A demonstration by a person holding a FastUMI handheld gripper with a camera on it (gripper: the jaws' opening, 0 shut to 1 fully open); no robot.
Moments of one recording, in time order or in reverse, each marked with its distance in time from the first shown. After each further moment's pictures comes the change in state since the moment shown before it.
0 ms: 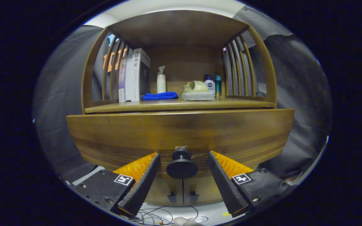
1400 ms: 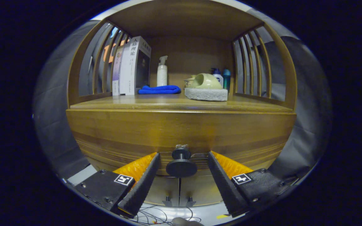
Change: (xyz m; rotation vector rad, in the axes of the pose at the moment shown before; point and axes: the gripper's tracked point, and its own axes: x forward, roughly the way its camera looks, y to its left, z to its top) arm 0.044 0.000 0.009 -0.056 0.109 0.042
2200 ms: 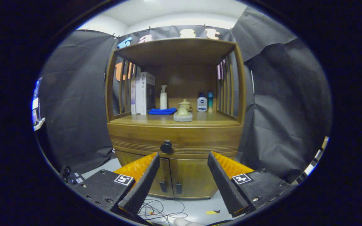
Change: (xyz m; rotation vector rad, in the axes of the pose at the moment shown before) arm -0.238 -0.080 0.015 0.013 -0.170 0.028
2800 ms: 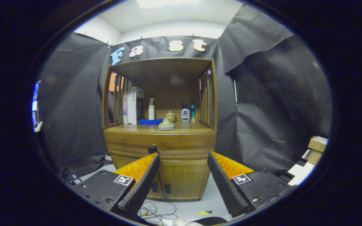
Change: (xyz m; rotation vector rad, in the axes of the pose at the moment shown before) arm -0.064 -0.039 0.008 0.030 -0.066 -0.075
